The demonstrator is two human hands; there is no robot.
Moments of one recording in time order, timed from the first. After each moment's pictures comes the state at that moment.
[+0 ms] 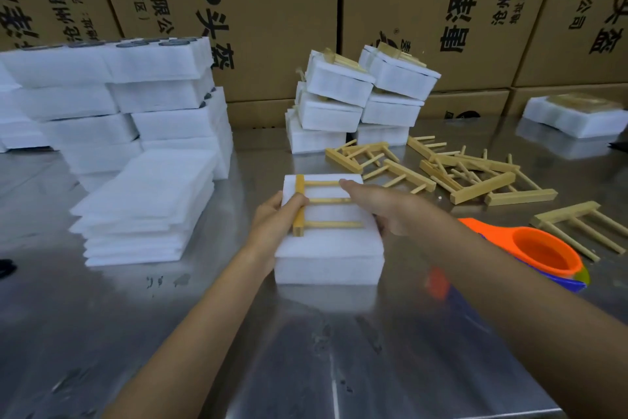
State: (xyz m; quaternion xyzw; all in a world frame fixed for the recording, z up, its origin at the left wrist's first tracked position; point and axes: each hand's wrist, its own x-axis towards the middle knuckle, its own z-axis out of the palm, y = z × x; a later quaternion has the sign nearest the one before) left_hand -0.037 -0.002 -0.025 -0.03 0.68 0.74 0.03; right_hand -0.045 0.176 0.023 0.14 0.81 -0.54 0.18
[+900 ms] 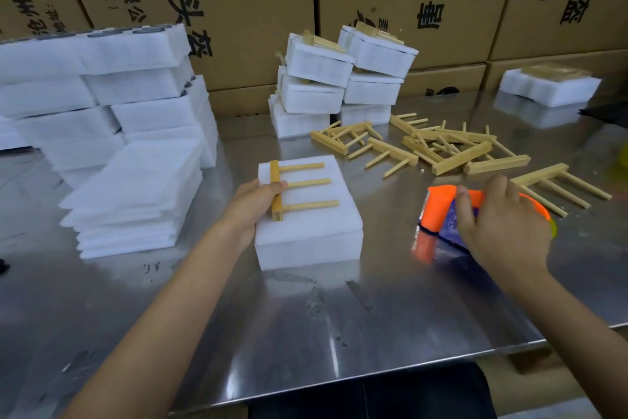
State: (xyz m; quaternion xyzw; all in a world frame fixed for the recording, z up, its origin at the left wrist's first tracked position) left_hand -0.035 -0.022 -0.010 -0.07 0.71 0.70 0.08; right_hand 0.078 0.298 -0.040 0.19 0.91 -0.01 -0.37
